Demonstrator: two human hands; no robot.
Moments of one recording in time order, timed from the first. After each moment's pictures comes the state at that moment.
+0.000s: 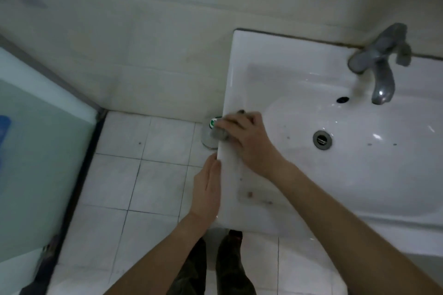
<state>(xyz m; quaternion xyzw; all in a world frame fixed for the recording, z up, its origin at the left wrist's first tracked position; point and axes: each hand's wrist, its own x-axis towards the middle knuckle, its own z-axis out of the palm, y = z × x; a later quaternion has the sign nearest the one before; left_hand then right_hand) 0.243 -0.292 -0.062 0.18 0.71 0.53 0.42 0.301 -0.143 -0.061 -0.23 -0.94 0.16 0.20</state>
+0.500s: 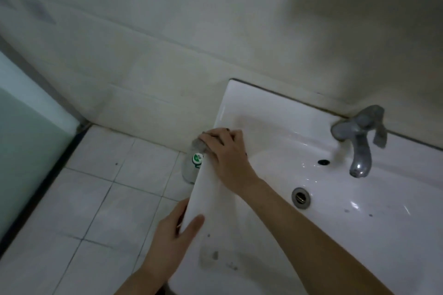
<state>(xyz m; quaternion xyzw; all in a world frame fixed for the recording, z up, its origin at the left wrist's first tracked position) 0.235 -0.283 -0.046 0.20 0.74 0.49 0.42 0.261 -0.079 -0.060 -0.21 -0.95 0.16 0.18</state>
